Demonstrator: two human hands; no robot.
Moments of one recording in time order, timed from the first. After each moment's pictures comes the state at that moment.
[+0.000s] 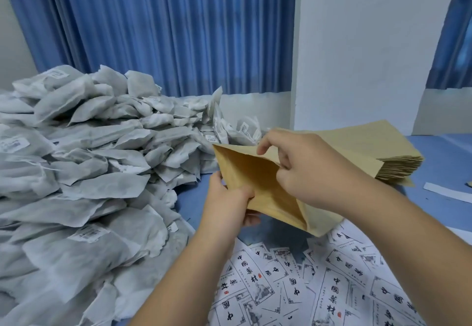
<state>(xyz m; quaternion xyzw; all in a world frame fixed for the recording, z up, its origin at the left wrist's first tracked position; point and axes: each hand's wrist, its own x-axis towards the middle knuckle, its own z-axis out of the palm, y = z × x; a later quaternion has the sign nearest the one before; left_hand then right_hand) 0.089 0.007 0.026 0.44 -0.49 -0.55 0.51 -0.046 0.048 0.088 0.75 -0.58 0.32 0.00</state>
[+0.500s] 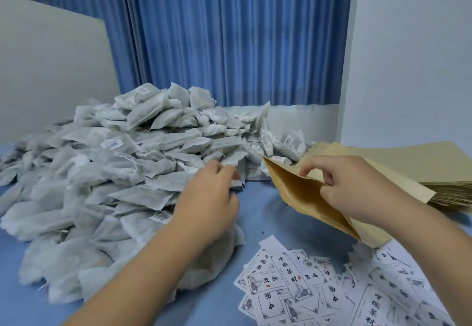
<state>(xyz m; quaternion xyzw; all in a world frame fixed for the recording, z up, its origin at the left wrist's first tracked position) 0.193 0.020 0.052 0.55 -0.77 0.09 0.31 -0.045 0.046 0.086 0.75 -0.59 0.28 -0.03</state>
